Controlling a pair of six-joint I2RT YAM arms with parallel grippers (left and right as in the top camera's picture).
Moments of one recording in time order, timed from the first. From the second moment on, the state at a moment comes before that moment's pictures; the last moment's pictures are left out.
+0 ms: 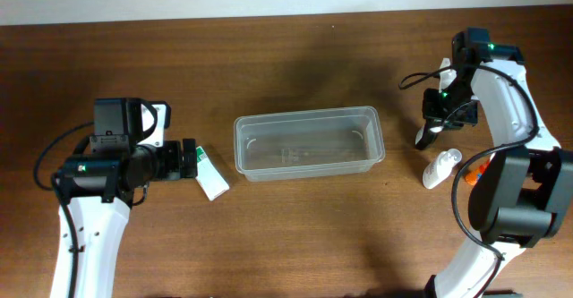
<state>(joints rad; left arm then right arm) 0.00 1.24 1.18 -1.03 0.07 0.00 -0.16 2.00 1.67 -1.21 -0.04 0.04</state>
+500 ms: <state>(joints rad) 0.00 1.24 1.18 -1.03 0.07 0.00 -0.13 1.93 1.85 -1.40 -0.07 0.03</state>
